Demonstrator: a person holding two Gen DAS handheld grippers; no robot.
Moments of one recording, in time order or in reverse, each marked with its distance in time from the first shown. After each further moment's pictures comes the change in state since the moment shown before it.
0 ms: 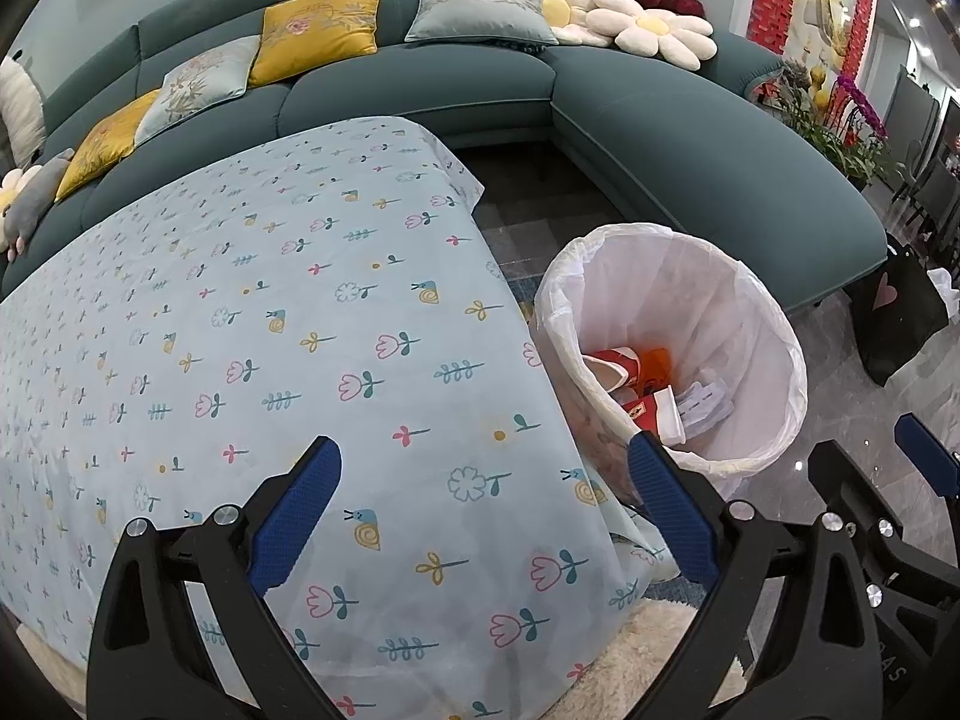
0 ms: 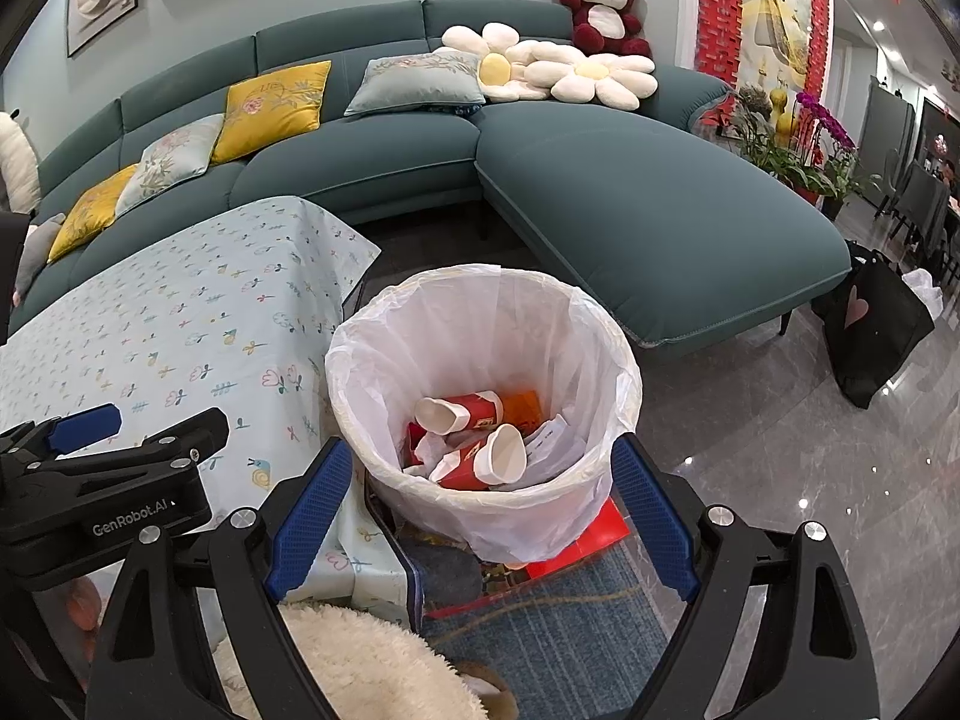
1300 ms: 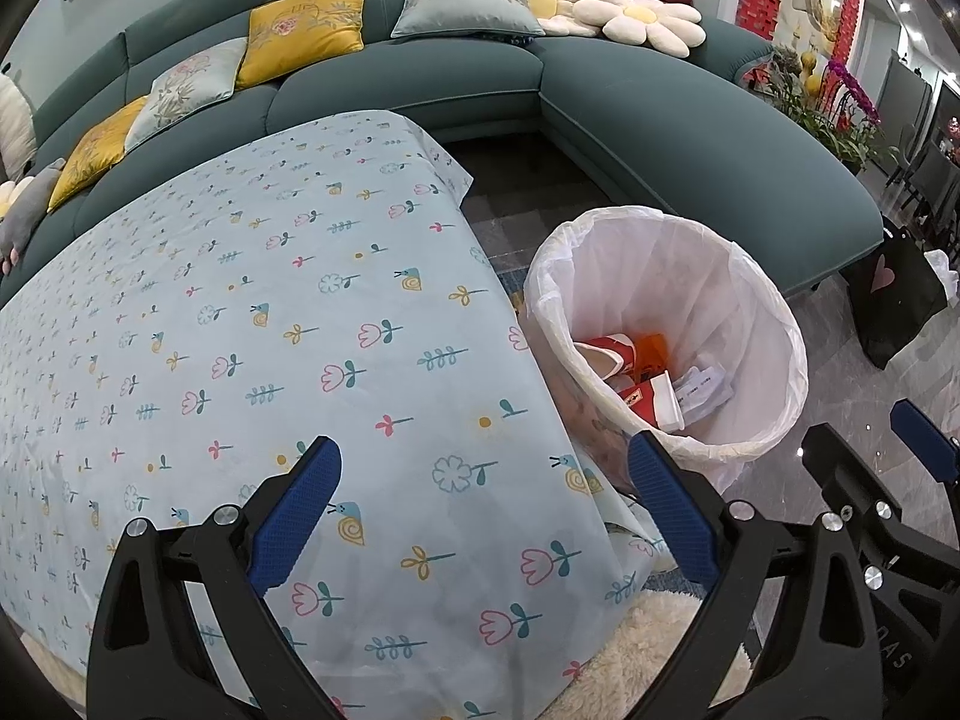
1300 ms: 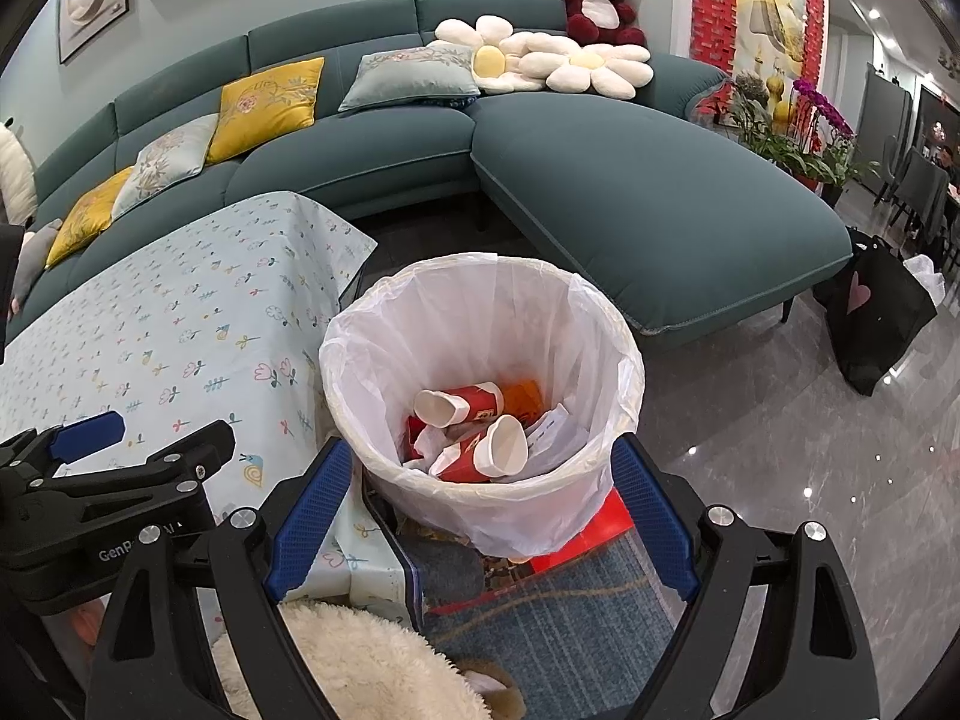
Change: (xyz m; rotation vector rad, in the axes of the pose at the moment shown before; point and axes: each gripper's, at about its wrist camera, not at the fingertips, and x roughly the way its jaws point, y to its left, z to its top) left arm 0.004 -0.005 -0.006 0.029 0.012 -0.005; right arm 0.010 -0.006 -0.004 0.020 0.019 0.002
